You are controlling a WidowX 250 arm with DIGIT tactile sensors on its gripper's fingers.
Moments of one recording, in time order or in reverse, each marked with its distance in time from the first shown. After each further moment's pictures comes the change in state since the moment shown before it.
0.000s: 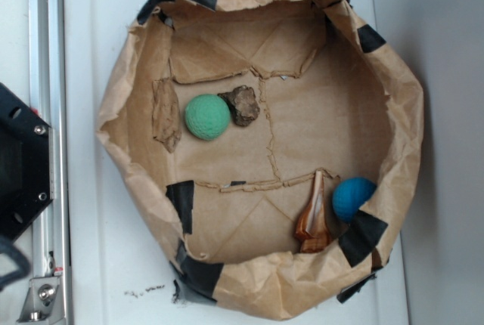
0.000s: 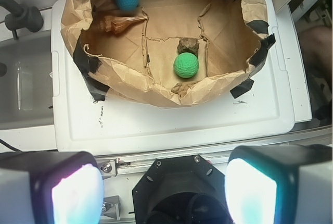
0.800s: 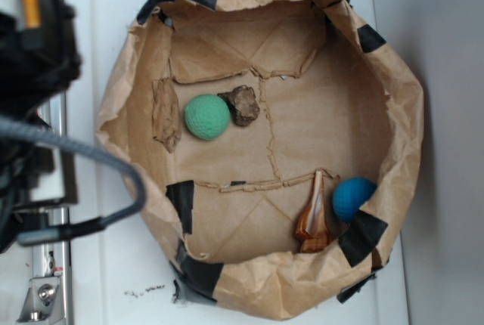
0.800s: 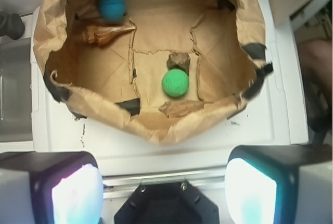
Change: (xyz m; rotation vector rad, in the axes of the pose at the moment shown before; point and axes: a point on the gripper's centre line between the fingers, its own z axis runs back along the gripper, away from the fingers) arm 0.040 0.022 -0.027 0.021 0.025 -0.031
